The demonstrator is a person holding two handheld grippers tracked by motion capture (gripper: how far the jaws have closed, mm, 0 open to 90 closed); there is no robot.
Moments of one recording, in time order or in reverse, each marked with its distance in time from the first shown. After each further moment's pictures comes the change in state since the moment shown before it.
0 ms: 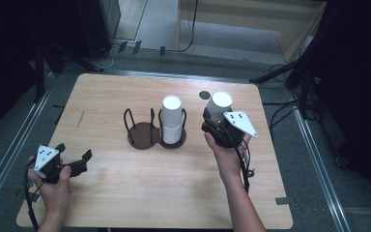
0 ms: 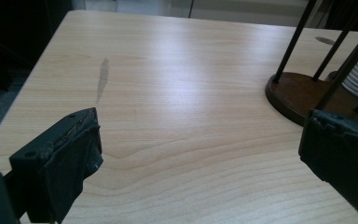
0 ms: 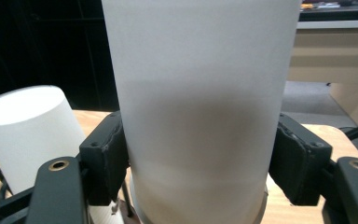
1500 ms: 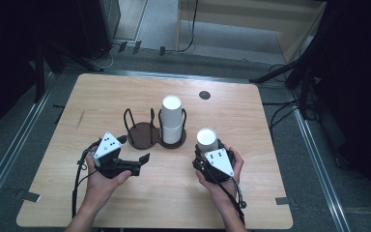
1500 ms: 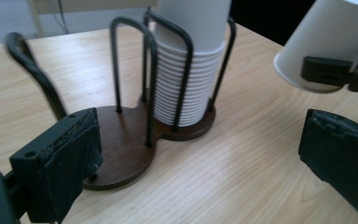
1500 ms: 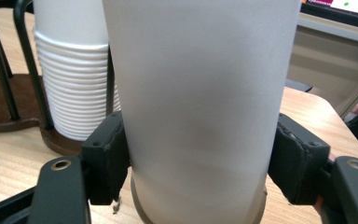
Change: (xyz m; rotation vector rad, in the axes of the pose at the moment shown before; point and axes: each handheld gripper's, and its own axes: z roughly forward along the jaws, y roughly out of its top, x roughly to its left) left arm -0.151 0.058 0.023 0.102 -0.405 0.185; right arm 0.023 -0.094 -0.036 0.084 -0.033 -0.253
